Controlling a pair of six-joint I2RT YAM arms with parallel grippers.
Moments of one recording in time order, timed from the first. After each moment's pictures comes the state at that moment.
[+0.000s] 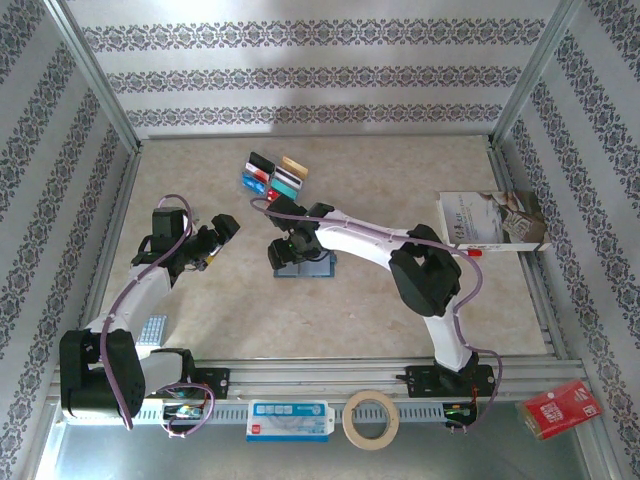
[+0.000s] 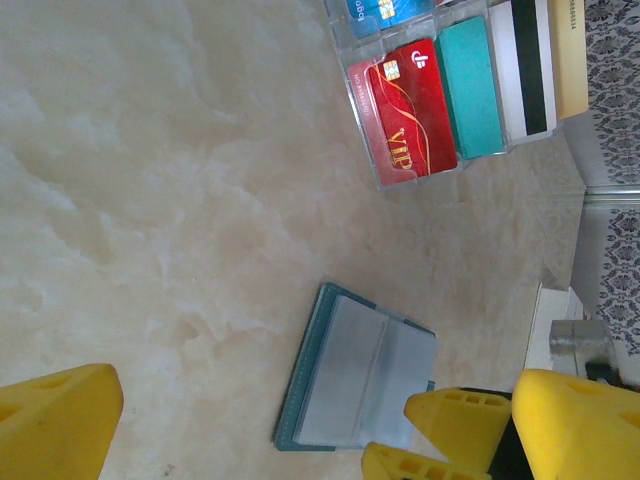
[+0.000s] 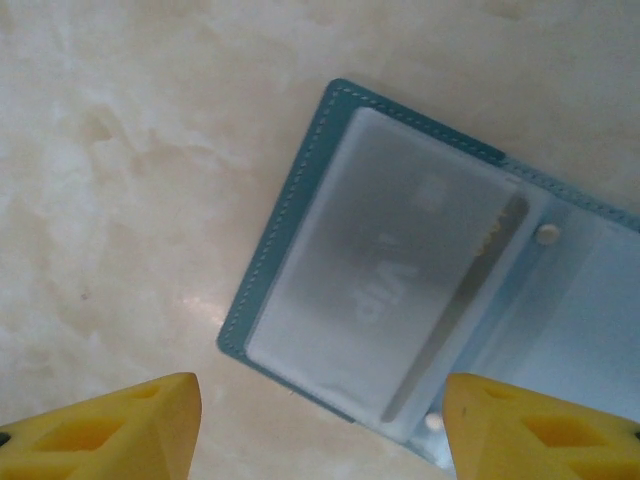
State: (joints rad) left arm 0.05 1.18 0.65 -0.26 0.47 -0.79; right arm 0.86 2.08 1.63 -0.77 -0.06 0.49
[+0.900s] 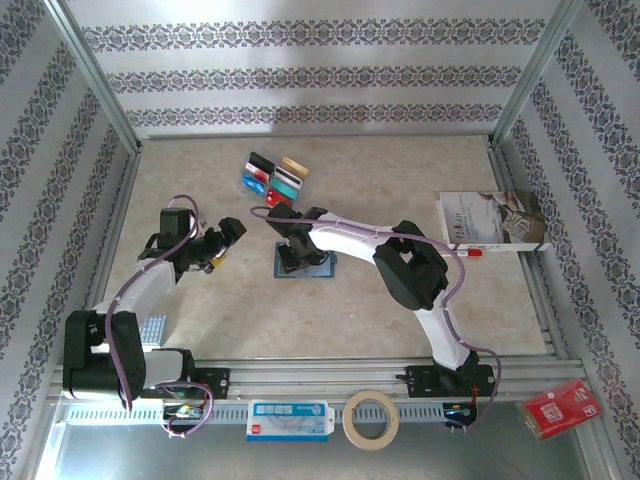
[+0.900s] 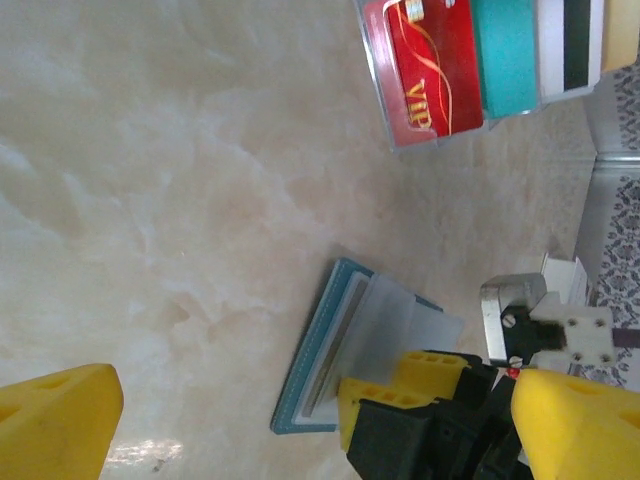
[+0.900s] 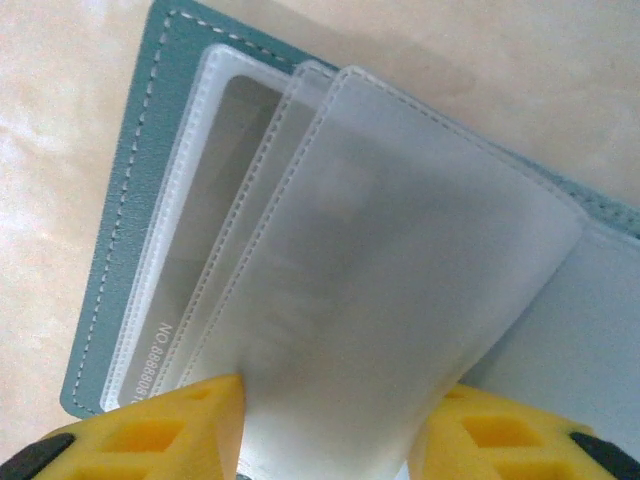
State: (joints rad) left arm 0.02 1.28 0.65 -0.22 0.53 -0.79; right arm 0.84 2.17 1.63 -0.79 -0.02 0.49
